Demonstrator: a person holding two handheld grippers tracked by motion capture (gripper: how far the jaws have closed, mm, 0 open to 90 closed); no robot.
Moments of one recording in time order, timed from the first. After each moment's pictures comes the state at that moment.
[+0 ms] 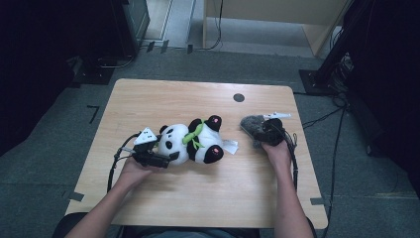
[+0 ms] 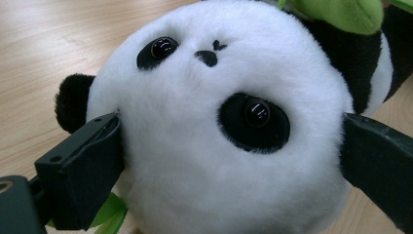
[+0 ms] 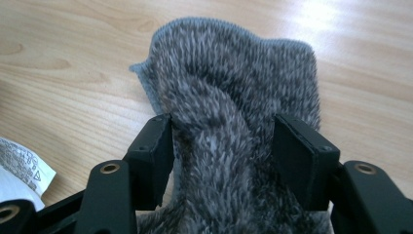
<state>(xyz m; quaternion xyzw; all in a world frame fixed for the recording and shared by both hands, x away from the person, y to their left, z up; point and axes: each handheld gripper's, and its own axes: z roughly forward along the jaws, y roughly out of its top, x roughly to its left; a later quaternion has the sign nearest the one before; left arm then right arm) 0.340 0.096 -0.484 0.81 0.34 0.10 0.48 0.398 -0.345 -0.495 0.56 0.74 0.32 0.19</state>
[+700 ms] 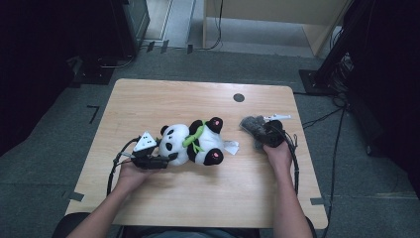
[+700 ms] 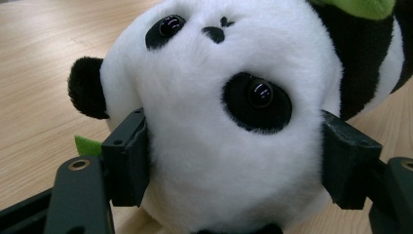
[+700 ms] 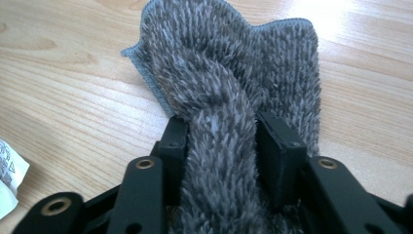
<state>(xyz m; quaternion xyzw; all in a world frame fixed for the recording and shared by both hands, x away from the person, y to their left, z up) 0.330 0.100 -0.489 0.81 0.32 0.13 0.47 0.399 -0.352 -0.505 0.56 0.75 0.32 0.18</state>
